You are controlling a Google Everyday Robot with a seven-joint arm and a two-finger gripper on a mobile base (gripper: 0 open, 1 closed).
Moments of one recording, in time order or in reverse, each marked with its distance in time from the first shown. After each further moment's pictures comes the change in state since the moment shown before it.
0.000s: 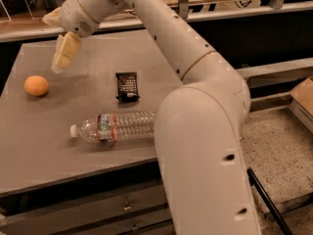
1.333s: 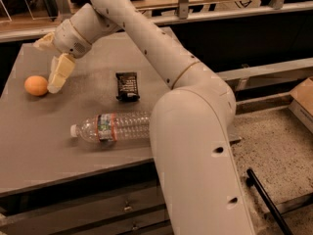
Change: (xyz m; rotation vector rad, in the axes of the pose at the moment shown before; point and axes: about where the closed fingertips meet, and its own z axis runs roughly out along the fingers) arm 0.012 0.032 0.054 -0.155 -0.092 0.024
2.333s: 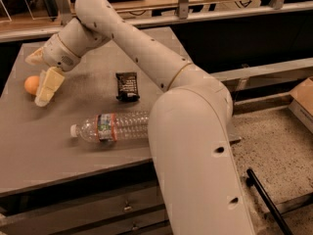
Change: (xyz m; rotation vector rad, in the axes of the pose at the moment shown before) arm 0.005 0.011 0.046 -0.036 0.003 0.068
